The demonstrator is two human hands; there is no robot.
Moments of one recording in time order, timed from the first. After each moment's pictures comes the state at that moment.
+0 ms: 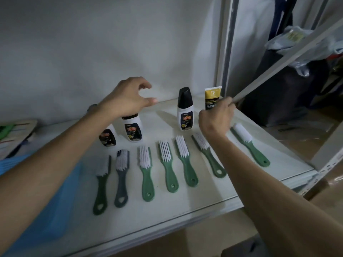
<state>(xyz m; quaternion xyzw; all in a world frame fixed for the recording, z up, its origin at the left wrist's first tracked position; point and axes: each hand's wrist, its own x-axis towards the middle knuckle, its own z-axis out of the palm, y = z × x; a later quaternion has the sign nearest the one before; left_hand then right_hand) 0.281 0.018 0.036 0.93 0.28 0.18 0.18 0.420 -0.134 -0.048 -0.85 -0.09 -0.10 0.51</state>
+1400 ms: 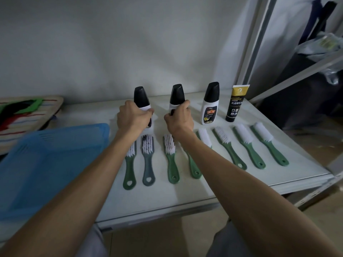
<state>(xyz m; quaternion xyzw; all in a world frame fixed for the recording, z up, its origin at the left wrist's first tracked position) 0.224 0.045 -0.044 0.74 0.55 0.29 0.25 0.319 -0.025 -0.068 -0.87 -0.27 0.05 0.41</state>
